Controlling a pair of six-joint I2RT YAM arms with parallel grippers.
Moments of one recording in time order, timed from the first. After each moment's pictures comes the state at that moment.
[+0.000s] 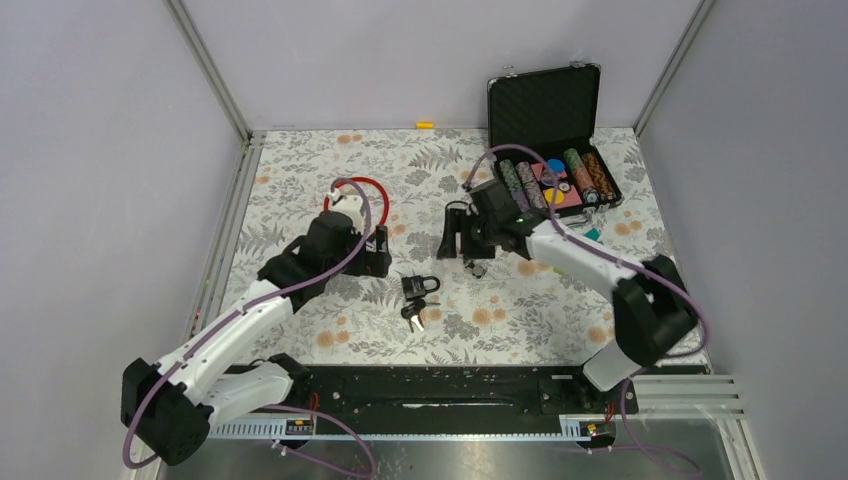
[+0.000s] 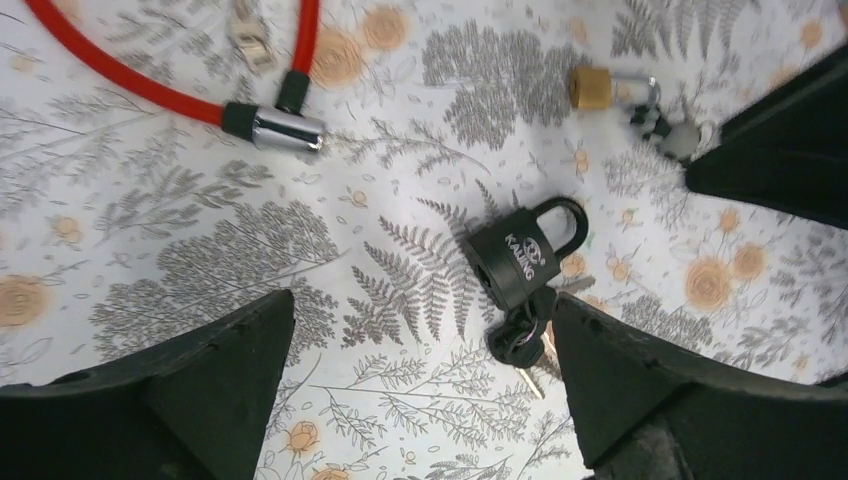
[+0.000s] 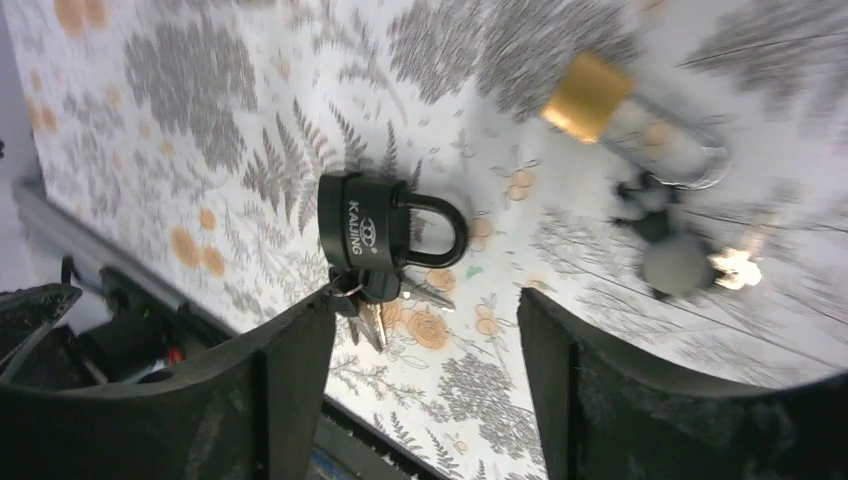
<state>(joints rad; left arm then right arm) -0.58 1.02 0.78 -0.45 -0.09 -0.33 0.63 1.66 1.10 -0.38 -0.28 0.58</state>
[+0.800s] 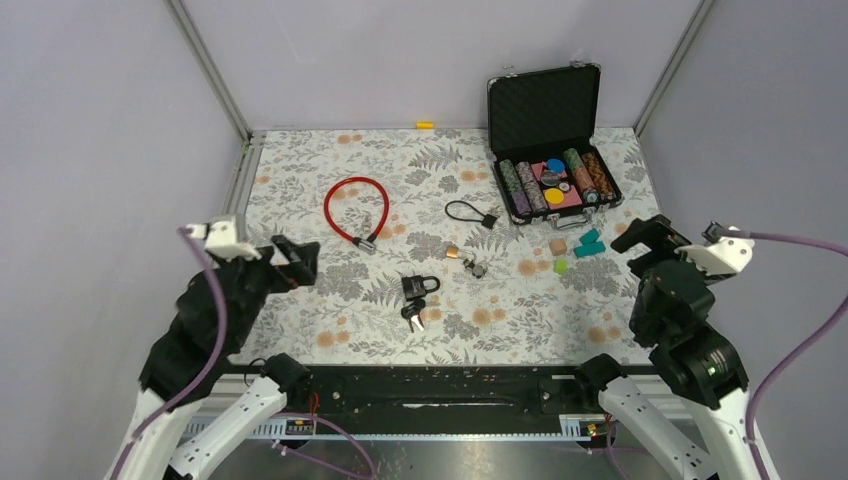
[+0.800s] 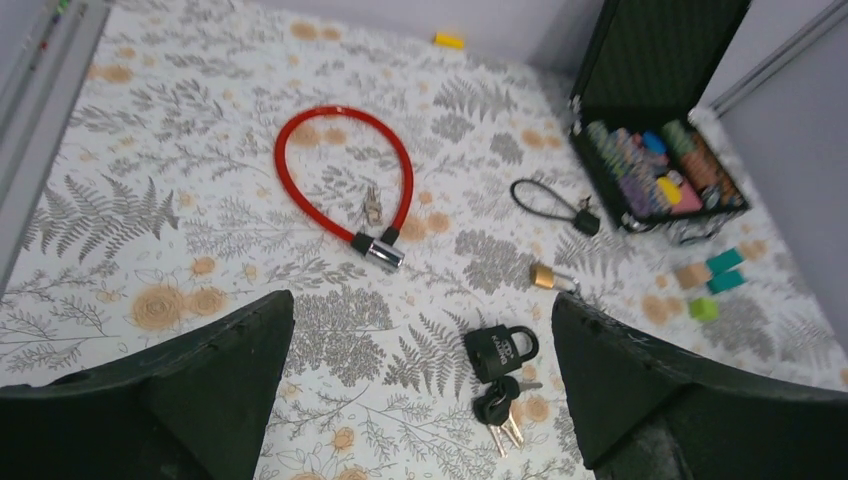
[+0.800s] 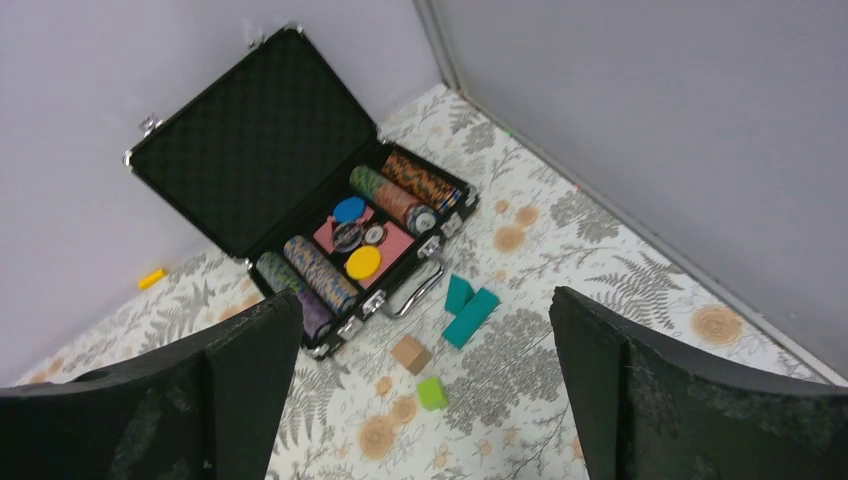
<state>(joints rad) -0.58 0.47 0.97 -0.75 -0.39 -0.42 0.48 0.50 0.98 -0.69 0.95 0.50</state>
